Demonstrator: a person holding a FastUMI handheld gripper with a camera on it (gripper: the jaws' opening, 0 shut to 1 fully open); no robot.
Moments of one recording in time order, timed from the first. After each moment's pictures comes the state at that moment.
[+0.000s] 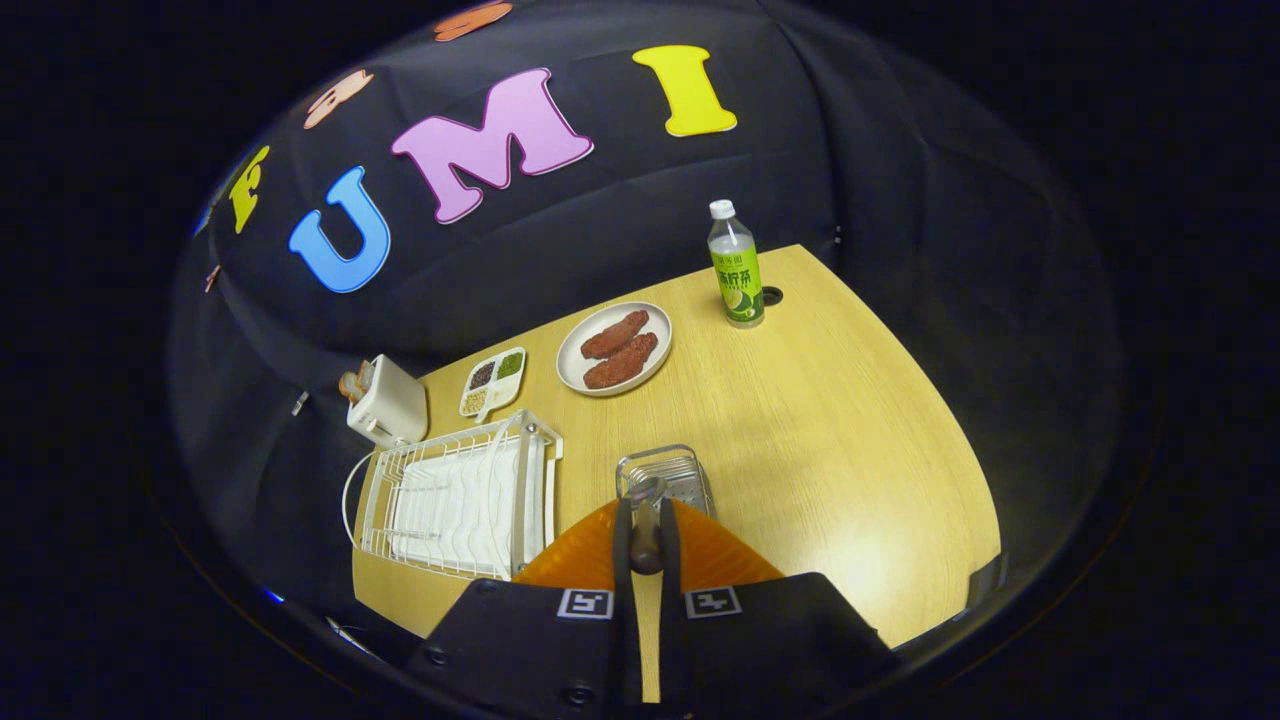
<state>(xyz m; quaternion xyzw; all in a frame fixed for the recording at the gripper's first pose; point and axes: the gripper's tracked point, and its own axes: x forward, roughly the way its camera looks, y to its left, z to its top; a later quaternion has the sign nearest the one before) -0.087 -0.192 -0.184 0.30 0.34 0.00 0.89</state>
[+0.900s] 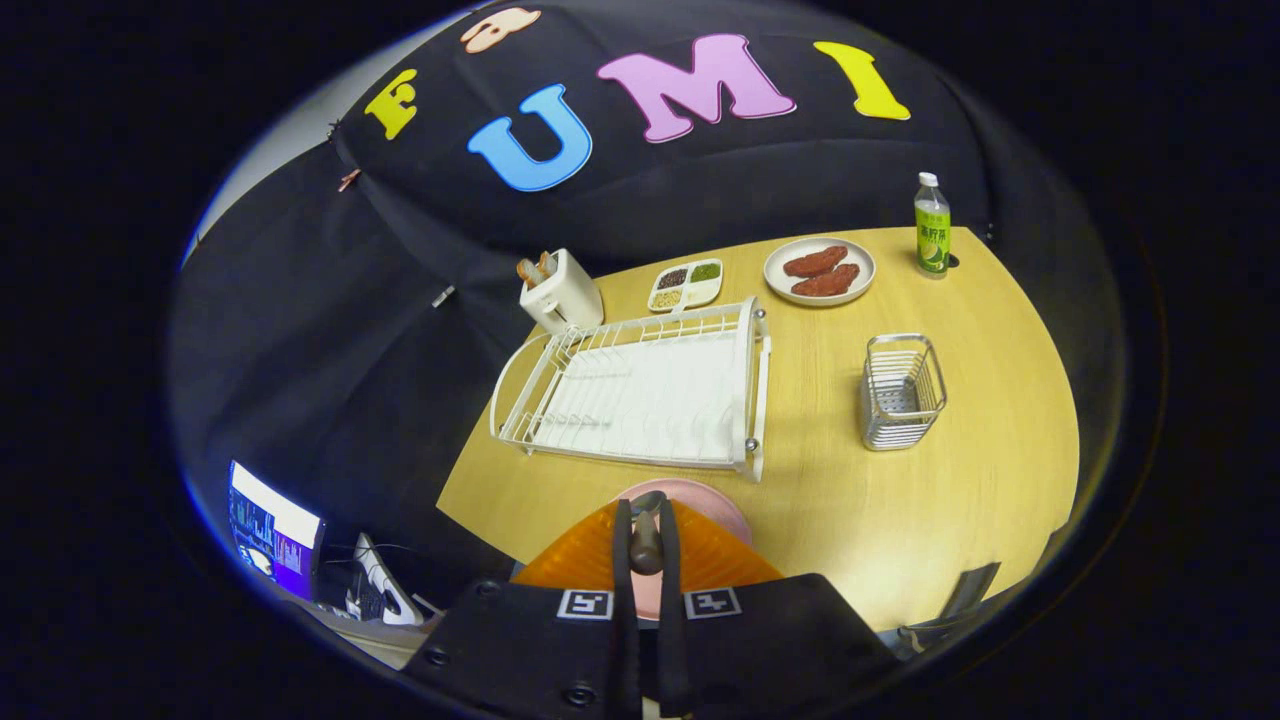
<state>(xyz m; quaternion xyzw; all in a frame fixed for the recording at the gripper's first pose) -0.185 0.025 -0.161 0.27 0.36 0.21 0.87</state>
